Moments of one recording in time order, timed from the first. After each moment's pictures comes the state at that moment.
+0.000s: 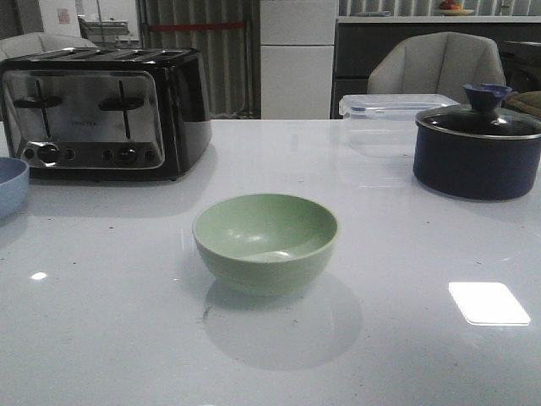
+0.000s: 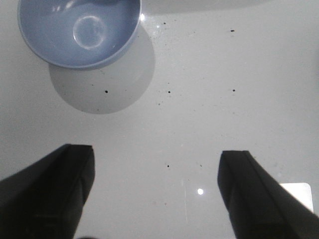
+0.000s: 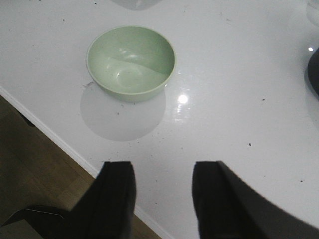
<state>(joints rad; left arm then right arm) -0.06 1.28 -1.02 -0.01 0.88 0.08 0.42 0.68 -0.67 0.19 0.71 -0.27</state>
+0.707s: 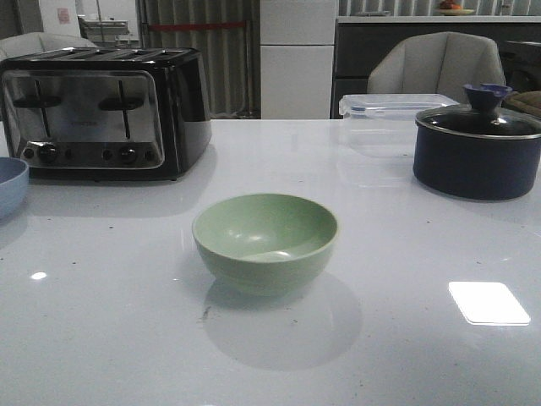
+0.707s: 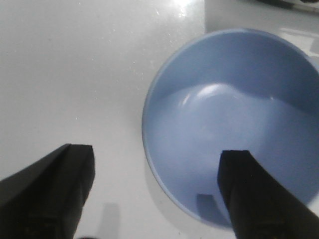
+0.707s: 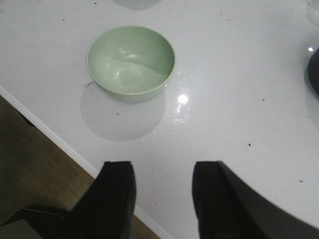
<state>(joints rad) 0.21 1.90 -1.53 0.00 0.86 0.08 0.42 0.68 -0.67 0.19 0.71 -0.27</state>
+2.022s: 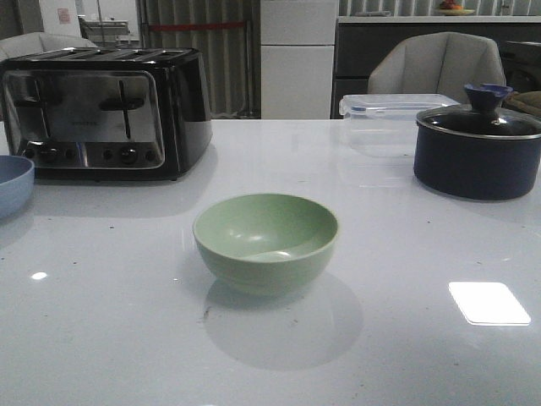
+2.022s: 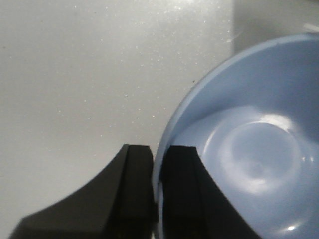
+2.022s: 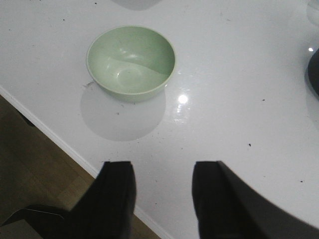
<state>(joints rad) 0.21 2.10 -1.64 -0.01 0.83 0.08 0.42 0.68 -0.67 0.19 0.71 -0.27</state>
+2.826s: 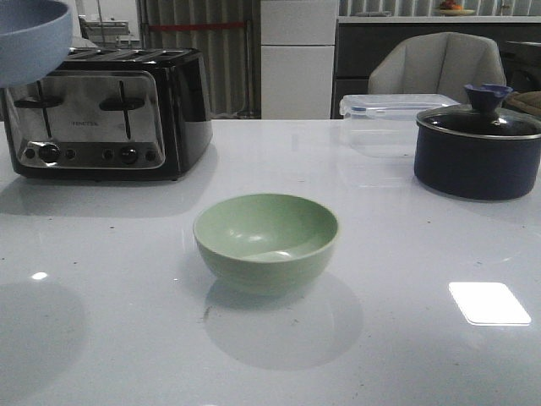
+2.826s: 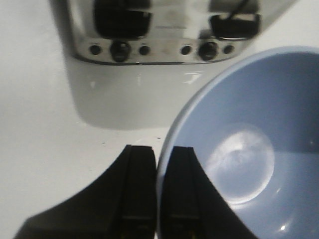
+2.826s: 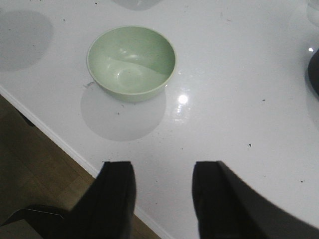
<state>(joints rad) 0.15 1.71 -1.64 -0.42 1.09 0.41 0.42 0.68 -0.67 0.19 0.71 -0.27</state>
